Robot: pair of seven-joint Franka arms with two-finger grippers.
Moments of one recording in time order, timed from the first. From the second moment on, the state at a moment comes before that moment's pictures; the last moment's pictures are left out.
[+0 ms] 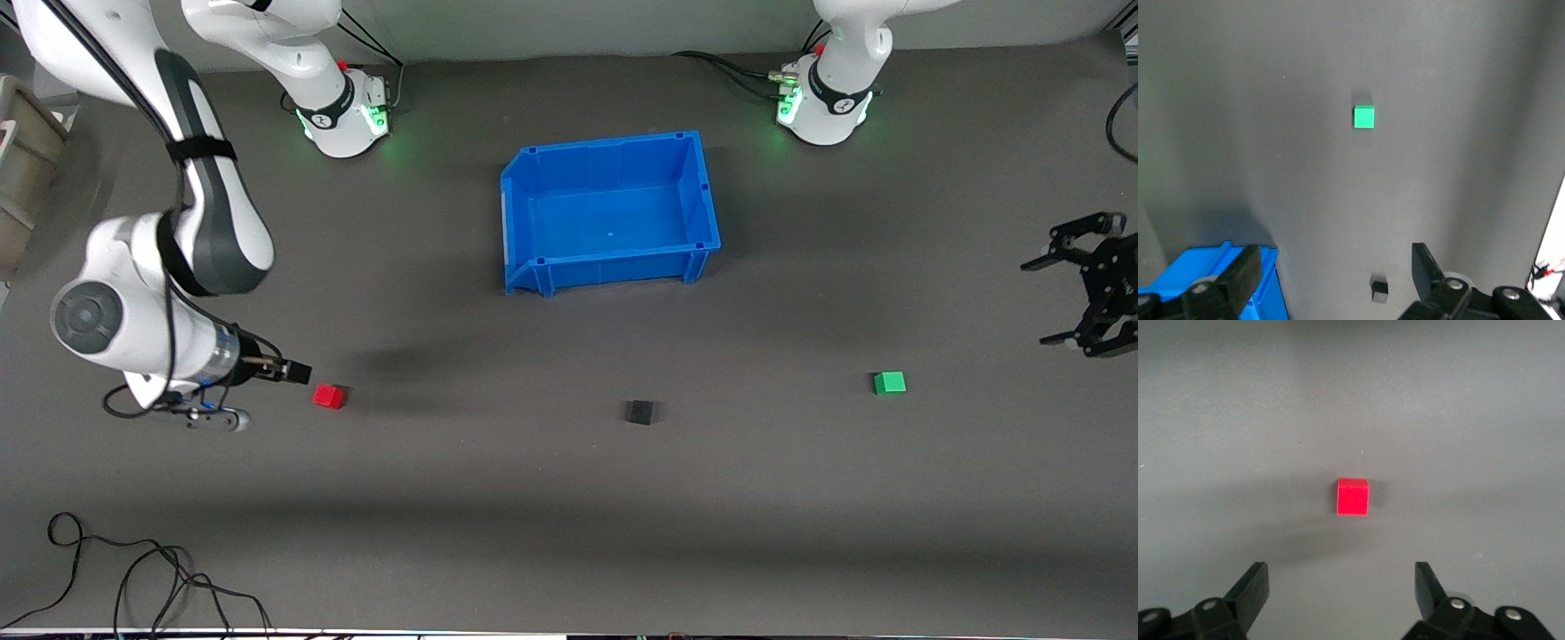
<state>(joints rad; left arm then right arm) 0.16 0.17 0.01 -1.59 -0.25 1.66 -1.42 0.11 0.38 -0.03 -1.77 -0.01 2.05 0.28</state>
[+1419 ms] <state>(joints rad) 0.22 0.47 0.01 -2.05 -0.75 2.39 -0.80 0.10 0.58 -0.04 -1.94 0.02 2.57 0.31</state>
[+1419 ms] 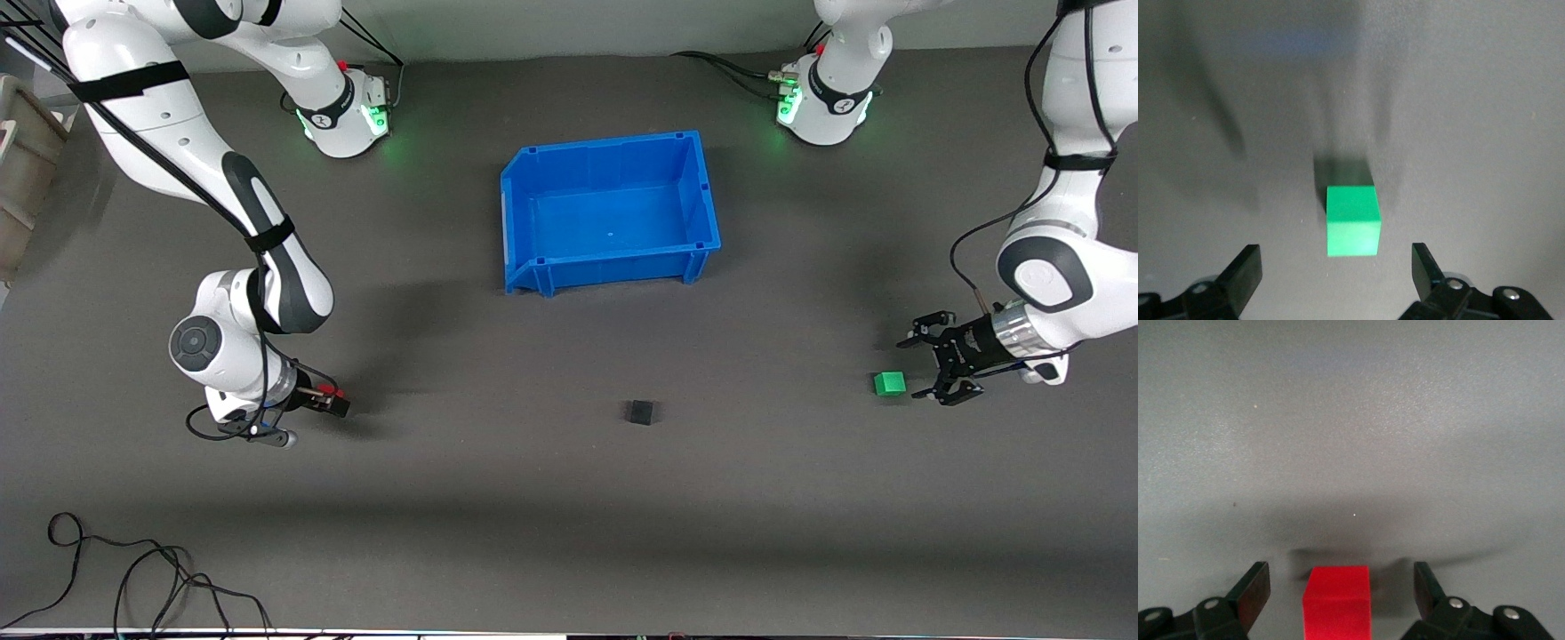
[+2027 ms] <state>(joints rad) 0.22 0.53 0.00 -2.05 -0.81 2.45 -0.75 0.09 0.58 -0.04 -1.96 0.05 2.59 0.32</state>
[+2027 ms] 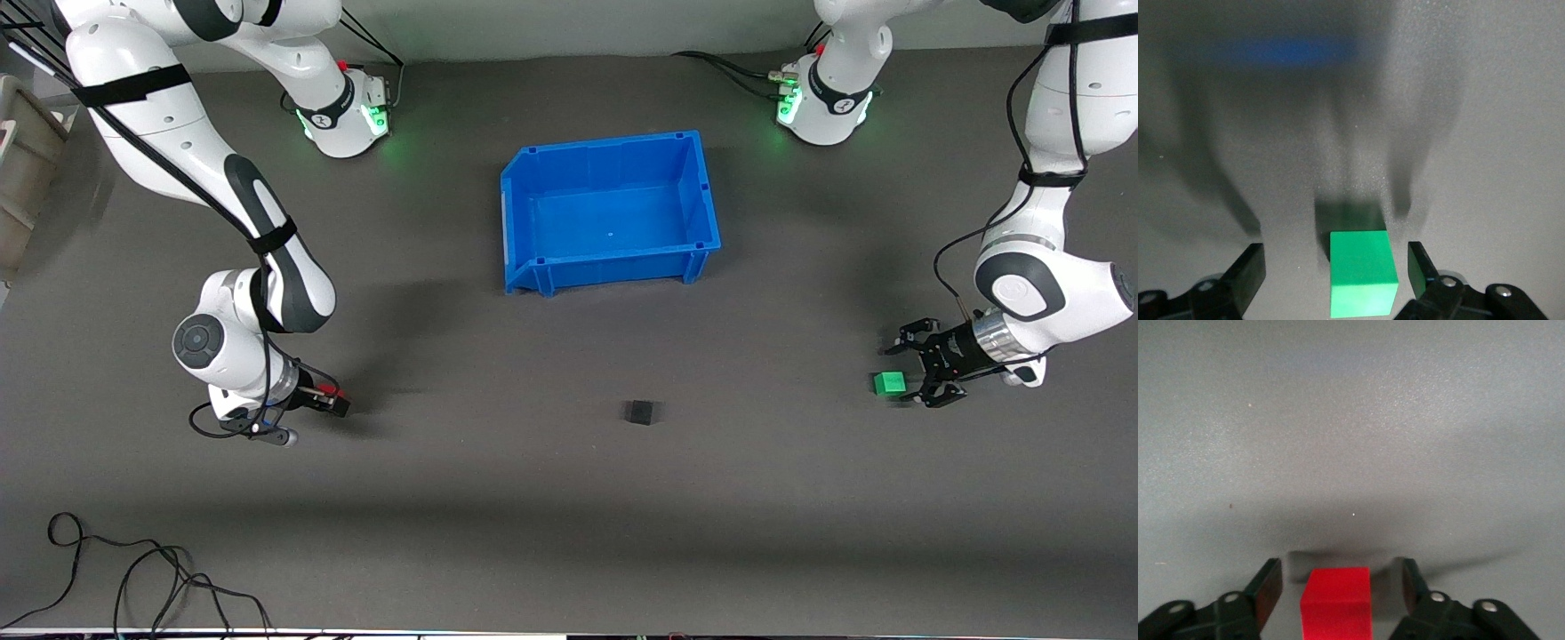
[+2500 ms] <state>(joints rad) 0.22 0.53 -0.01 -2.03 -0.83 2.45 -0.74 0.09 0.58 -0.04 -1.98 0.06 2.63 0.32</state>
